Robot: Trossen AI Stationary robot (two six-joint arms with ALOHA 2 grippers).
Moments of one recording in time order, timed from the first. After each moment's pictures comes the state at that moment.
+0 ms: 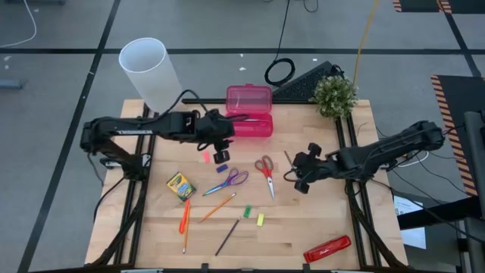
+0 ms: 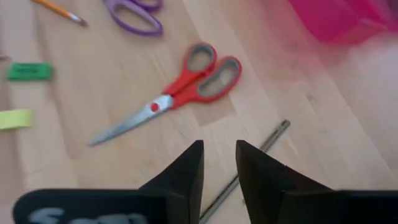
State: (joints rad) left arm 0.09 1.51 1.40 -0.76 -0.22 0.00; right arm 0.27 1.14 0.73 -0.65 0.41 0.54
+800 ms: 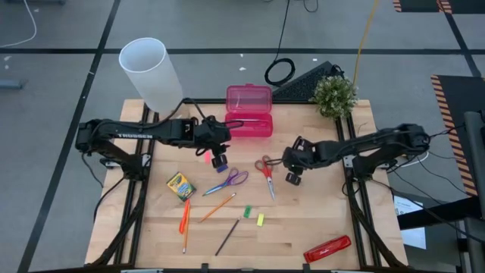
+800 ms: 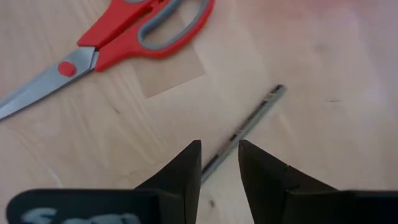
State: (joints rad) left arm 0.09 1.46 1.21 -0.63 -0.21 -0.06; right arm 0.01 1.39 0.73 -0.60 0.22 0.38
